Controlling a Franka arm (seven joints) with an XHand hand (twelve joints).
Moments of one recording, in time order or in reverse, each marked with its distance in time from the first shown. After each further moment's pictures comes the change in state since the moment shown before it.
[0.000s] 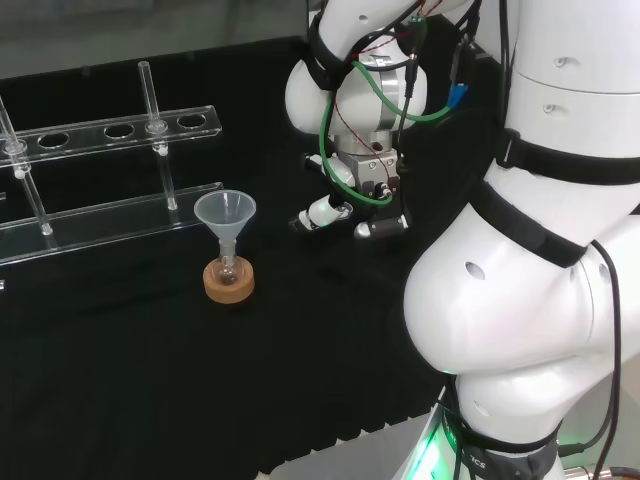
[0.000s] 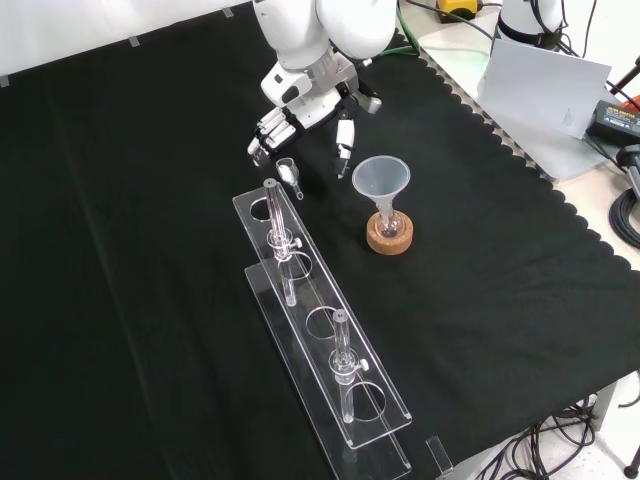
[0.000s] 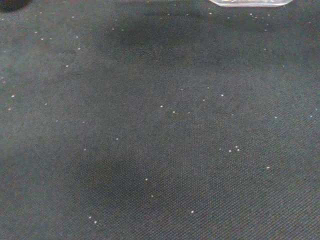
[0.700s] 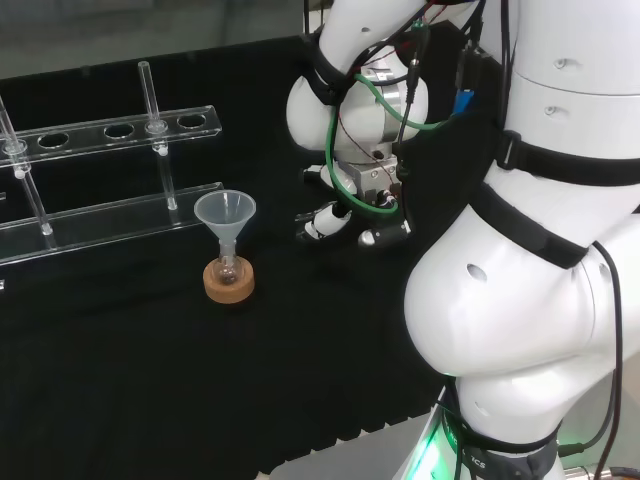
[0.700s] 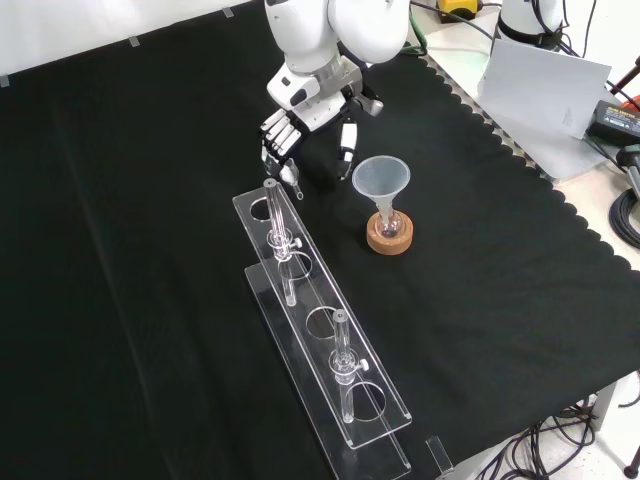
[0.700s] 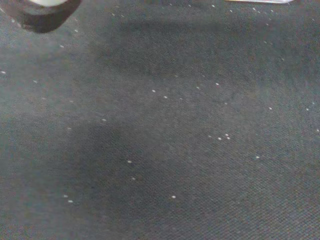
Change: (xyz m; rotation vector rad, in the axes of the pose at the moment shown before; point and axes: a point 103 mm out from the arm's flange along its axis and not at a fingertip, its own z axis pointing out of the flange) arm -0.004 -0.001 0.009 -0.033 -0.053 -0.038
